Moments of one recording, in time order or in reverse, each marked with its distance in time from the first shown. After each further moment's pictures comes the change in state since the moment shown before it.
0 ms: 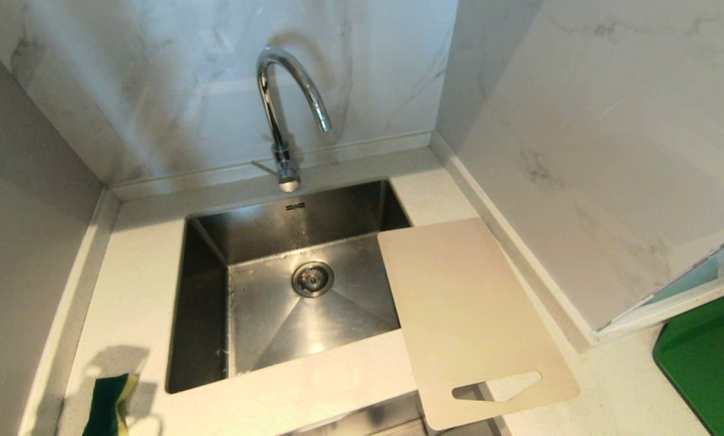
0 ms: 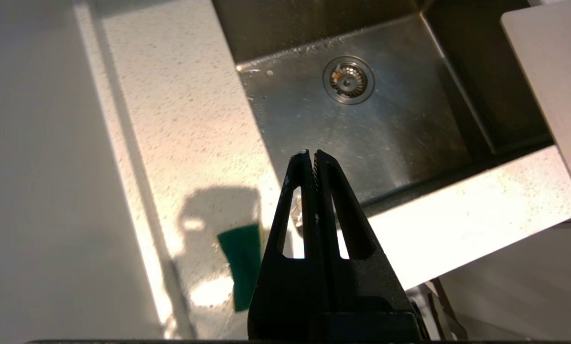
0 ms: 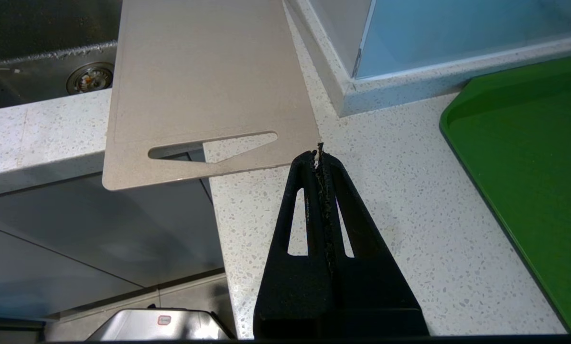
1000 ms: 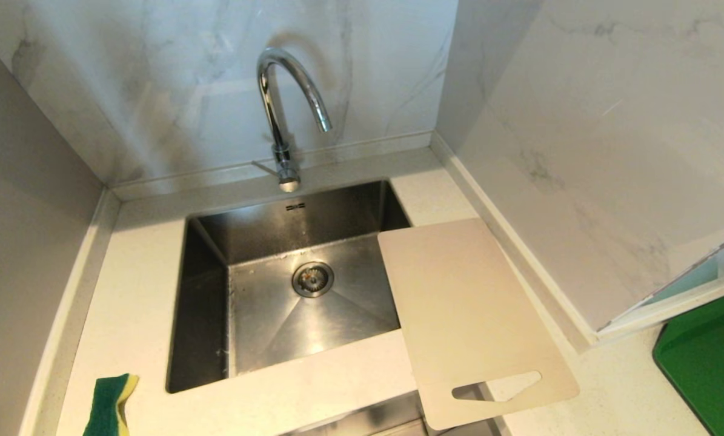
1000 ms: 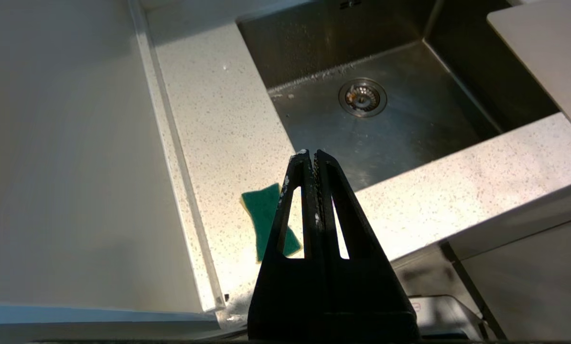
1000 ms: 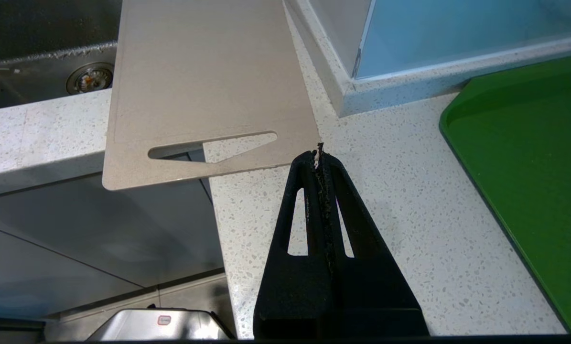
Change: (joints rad) left arm 0.049 -0.566 0.266 0.102 -0.001 0.076; right arm 0.000 0.000 0.000 0.000 0.000 -0.001
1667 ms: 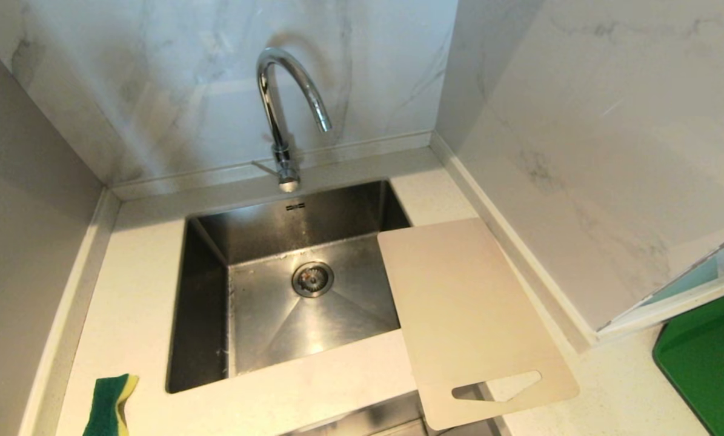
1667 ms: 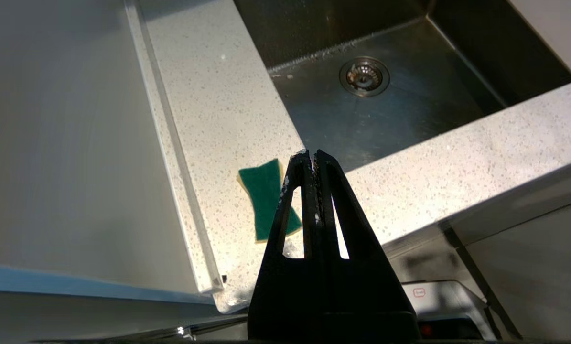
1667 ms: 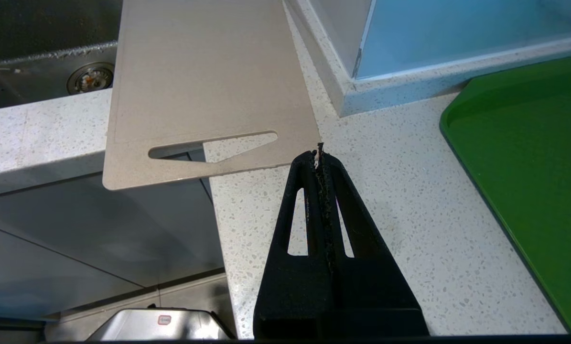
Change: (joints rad) left arm -0.057 -0.066 0.113 -0.025 0.051 0.010; right arm 0.000 0.000 0.000 0.000 0.000 0.000
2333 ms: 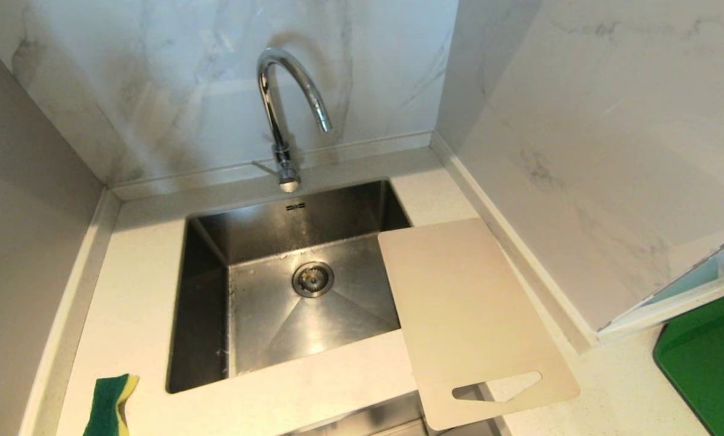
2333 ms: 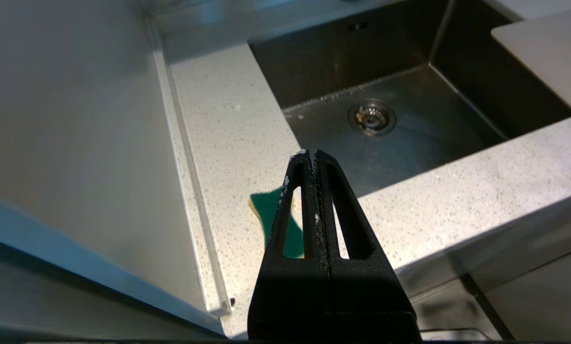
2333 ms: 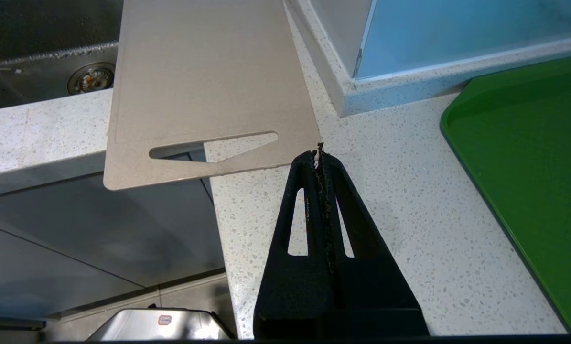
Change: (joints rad) left arm -0.027 -0.184 0.101 -0.070 0.052 -0.001; right arm 0.000 0.000 0.000 0.000 0.000 0.000
